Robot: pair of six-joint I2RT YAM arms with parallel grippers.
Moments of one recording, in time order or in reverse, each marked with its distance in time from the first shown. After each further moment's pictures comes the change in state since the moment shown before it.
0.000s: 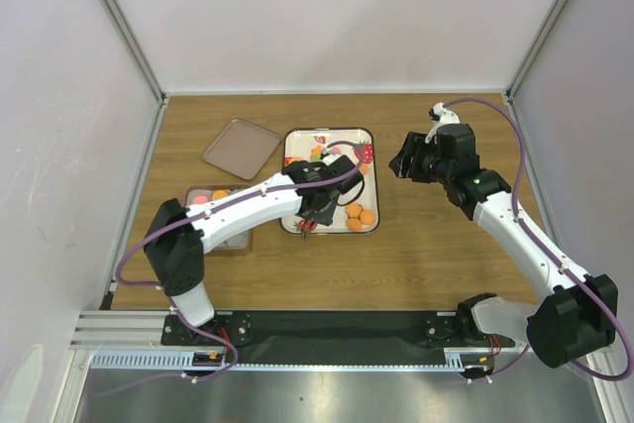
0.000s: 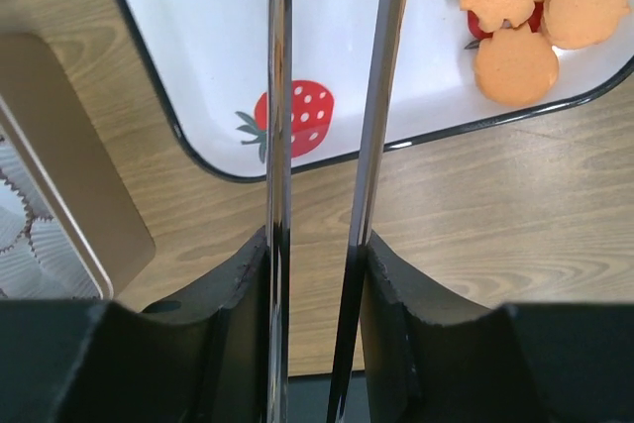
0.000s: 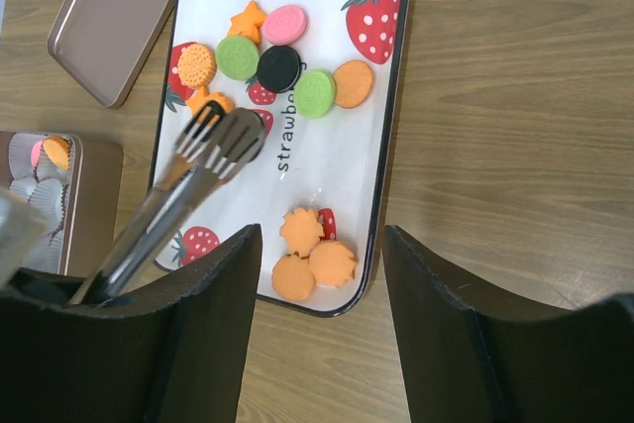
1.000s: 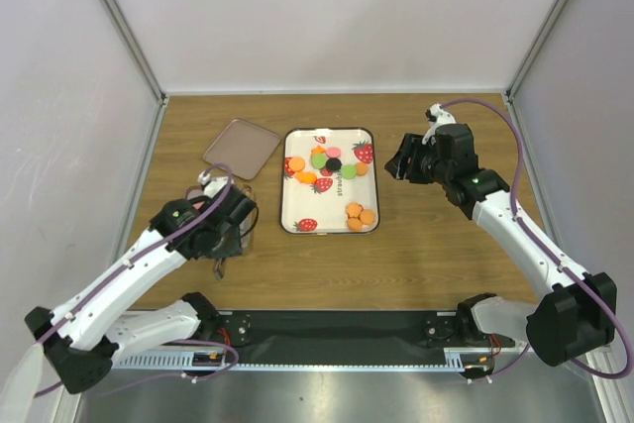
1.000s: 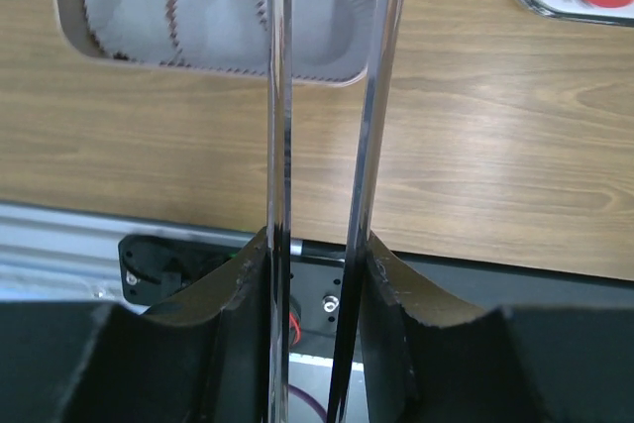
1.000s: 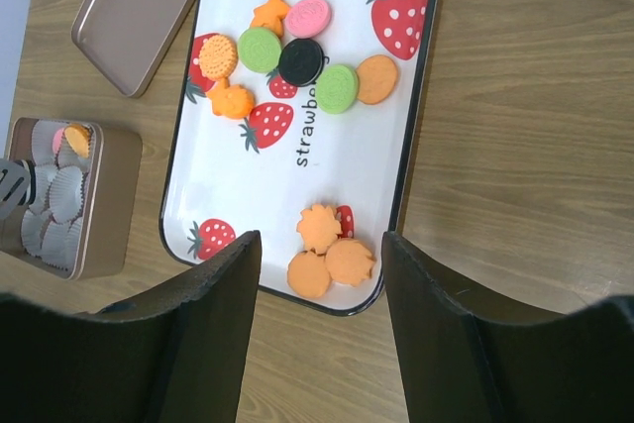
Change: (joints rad) left arm 0.199 -0.759 -0.398 -0.362 -0.024 -0.215; right arm 0.005 0.008 0.000 0.002 -0.057 0.007
